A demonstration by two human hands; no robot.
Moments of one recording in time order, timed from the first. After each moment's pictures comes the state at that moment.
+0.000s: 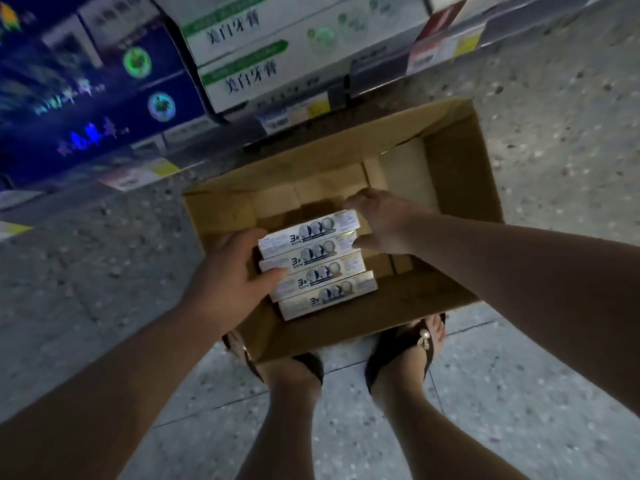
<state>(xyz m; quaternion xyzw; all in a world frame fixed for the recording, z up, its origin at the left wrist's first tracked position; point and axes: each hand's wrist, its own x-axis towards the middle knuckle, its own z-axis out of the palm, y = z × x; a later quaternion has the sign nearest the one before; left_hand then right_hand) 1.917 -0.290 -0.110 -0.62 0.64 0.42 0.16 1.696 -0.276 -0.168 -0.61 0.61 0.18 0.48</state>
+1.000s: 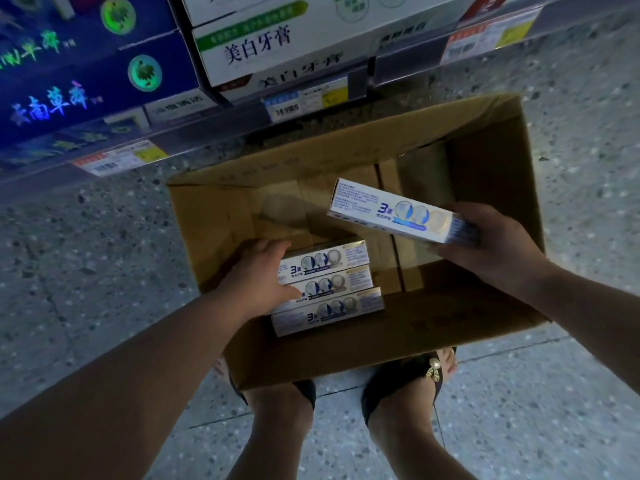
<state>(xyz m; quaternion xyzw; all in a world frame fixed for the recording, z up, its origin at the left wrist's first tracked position) 1.912 -0.277 -0.213 -0.55 0.65 0.44 0.29 1.632 -0.219 -0.177 -0.42 0.77 -0.06 0.48</state>
